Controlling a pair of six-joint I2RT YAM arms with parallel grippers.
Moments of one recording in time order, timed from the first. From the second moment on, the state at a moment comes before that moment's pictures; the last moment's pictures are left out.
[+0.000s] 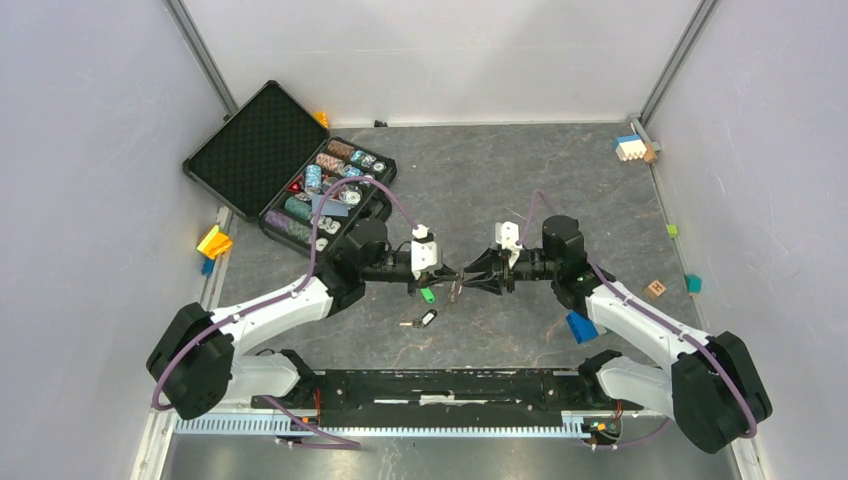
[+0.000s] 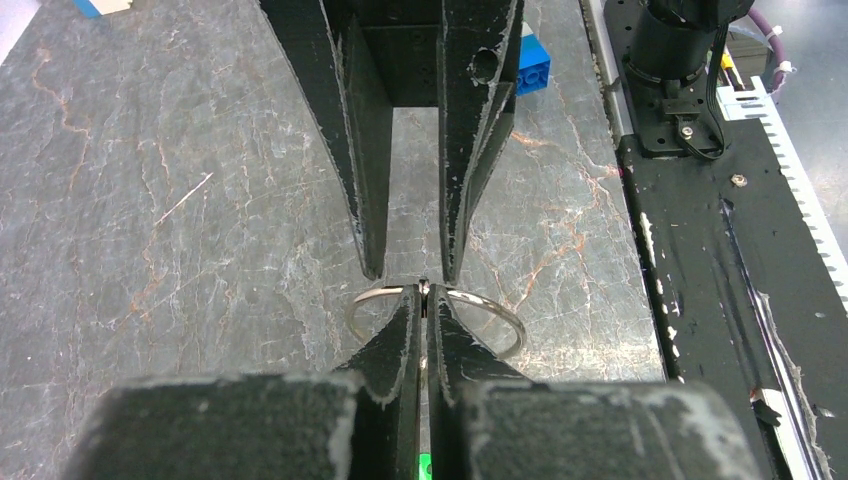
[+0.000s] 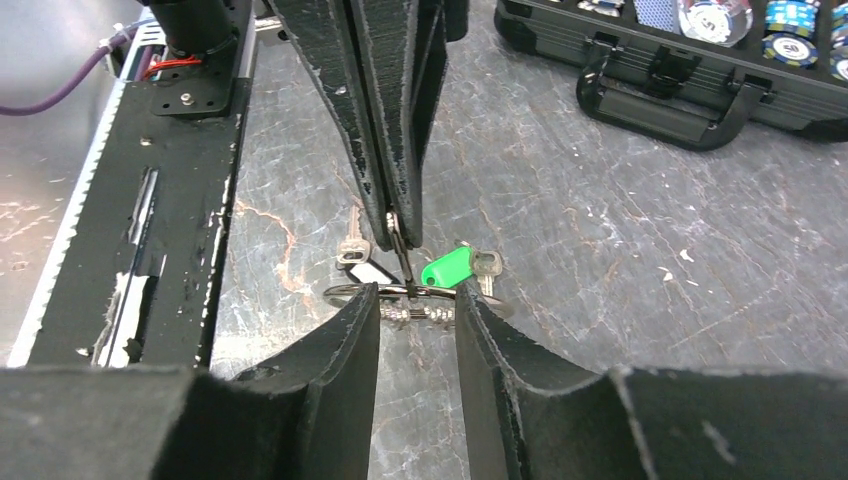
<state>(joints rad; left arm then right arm) -0.76 1.24 0.66 0.30 0.74 0.35 0.48 1.11 0.52 0.25 -0.98 -0.32</state>
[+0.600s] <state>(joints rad) -0.76 1.25 0.66 0.31 0.76 0.35 0.49 1.15 0.52 0.29 -1.02 -0.27</state>
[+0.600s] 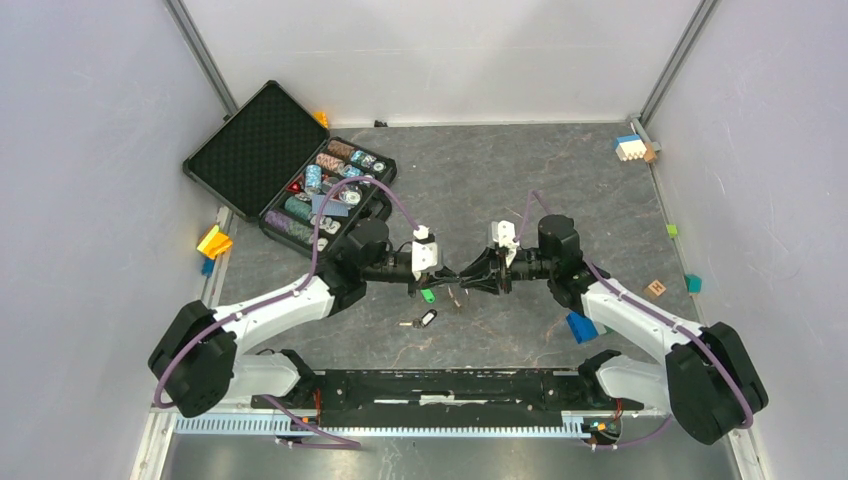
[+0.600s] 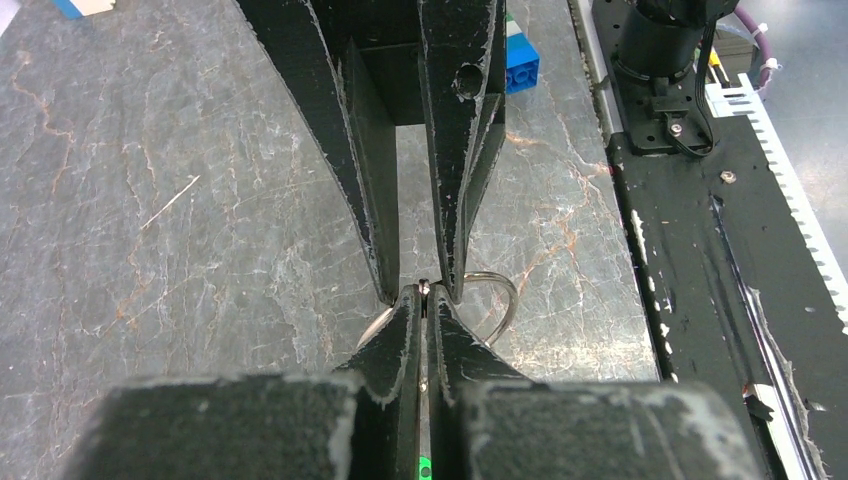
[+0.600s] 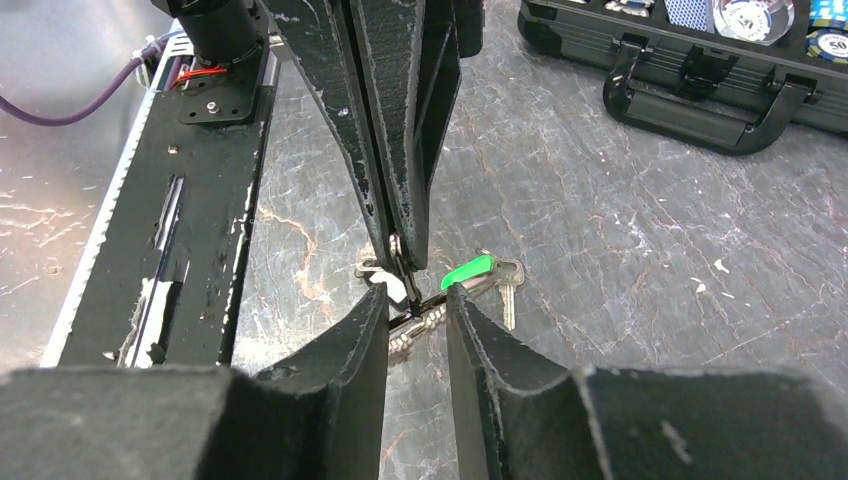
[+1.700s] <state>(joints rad) -0.74 1.23 0.61 0.40 0.80 0.34 0.52 1.14 0.53 0.27 -0.99 -0.31</state>
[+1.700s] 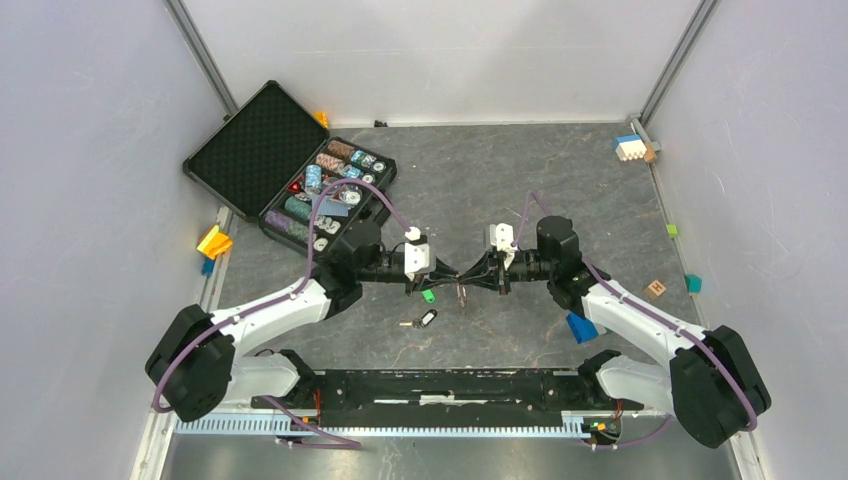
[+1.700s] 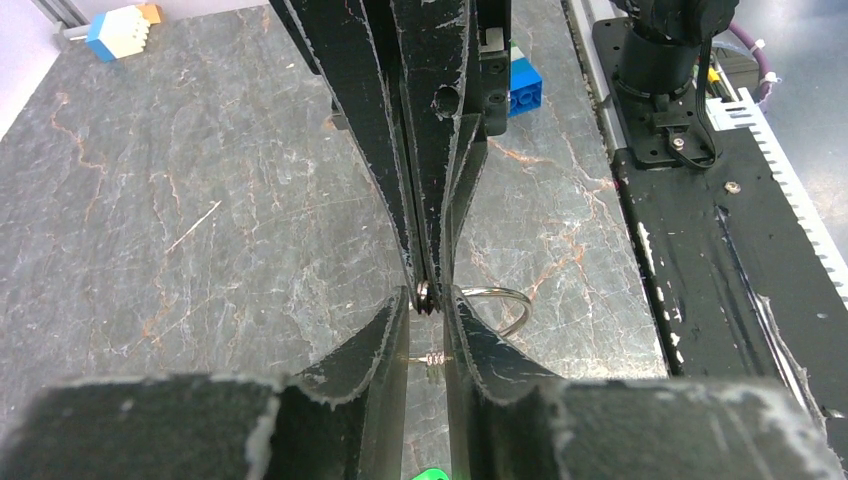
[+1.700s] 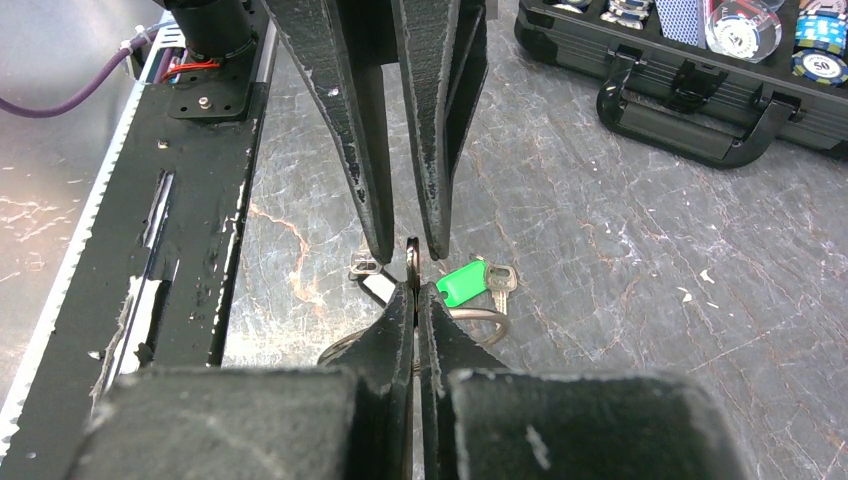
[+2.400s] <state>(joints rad) -0.73 1.25 0.63 0.36 0.82 0.37 0.52 1.14 0.53 0.26 -0.99 -0.30</state>
